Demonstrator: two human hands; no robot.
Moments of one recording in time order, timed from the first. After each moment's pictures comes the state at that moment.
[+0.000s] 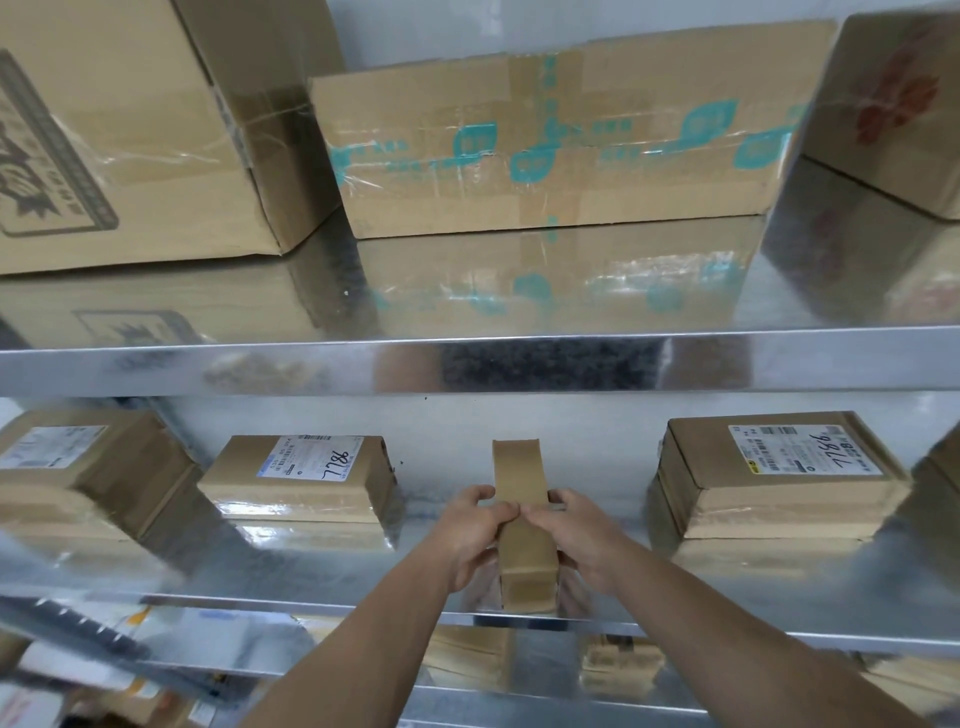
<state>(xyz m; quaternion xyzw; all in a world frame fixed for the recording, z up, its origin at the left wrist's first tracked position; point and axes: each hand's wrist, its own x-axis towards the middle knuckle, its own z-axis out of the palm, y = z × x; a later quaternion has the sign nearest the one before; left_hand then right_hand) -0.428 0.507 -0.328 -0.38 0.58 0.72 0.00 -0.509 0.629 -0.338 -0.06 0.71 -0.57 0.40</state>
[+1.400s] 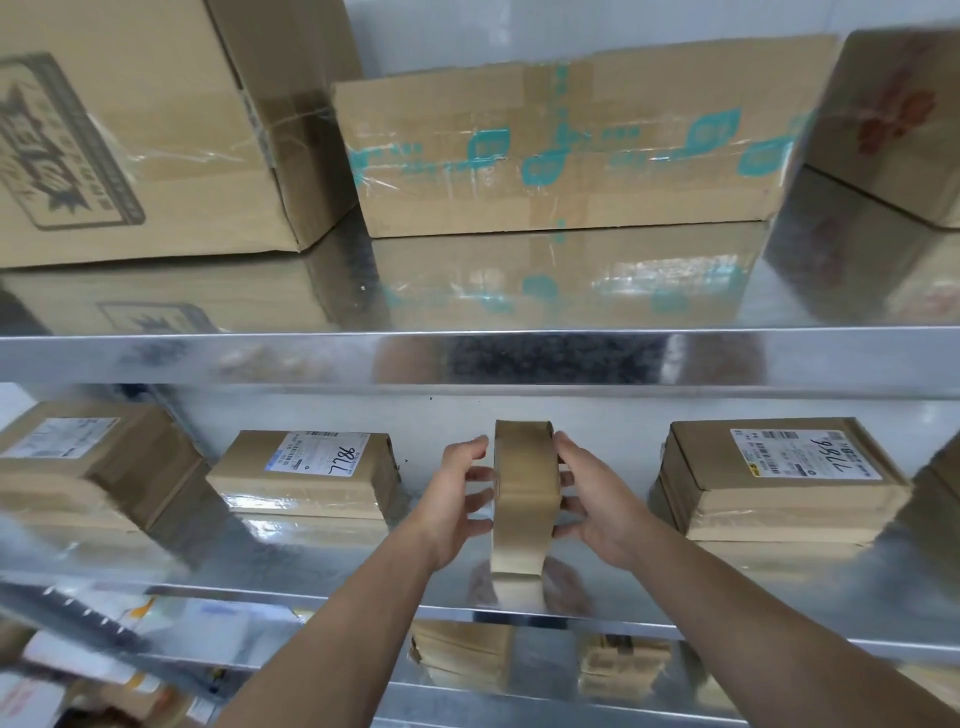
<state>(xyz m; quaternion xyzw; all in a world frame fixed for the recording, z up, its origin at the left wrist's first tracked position) -0.419 0.491 -0.296 -0.34 0.56 0.75 -0.06 -0.520 0.632 -0.297 -0.05 0.65 -0.63 0.42</state>
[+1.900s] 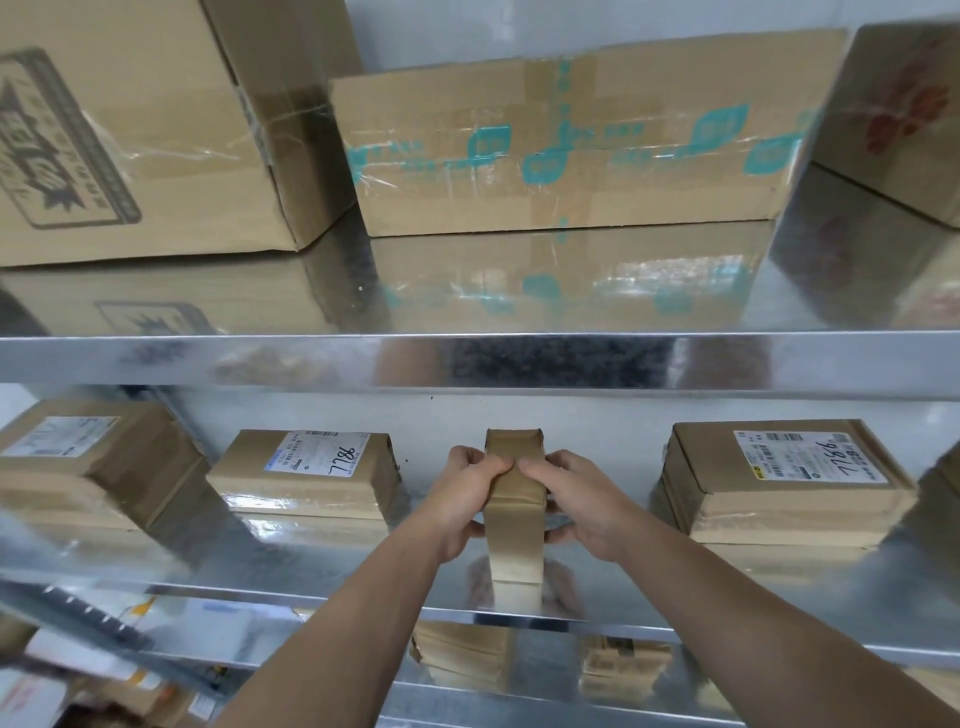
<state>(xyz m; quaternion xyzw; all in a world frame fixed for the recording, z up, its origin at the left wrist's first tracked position) -0.429 0.498 -0.288 -0.36 0.63 0.68 -0.04 -0.516 0.621 -0.289 -0.10 0.70 -0.57 0.41</state>
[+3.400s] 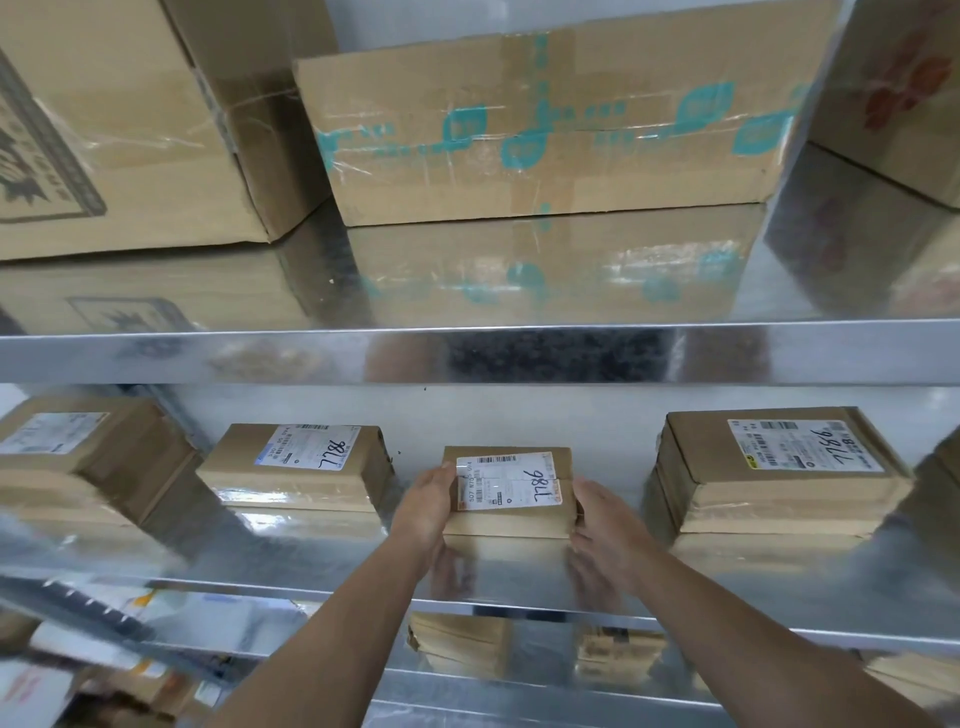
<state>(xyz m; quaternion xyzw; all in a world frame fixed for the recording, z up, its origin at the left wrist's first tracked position) -0.418 0.487 -0.325 -0.47 0.61 0.63 -0.10 -0.545 0.650 -0.389 -0.02 0.71 -0.59 0.39</state>
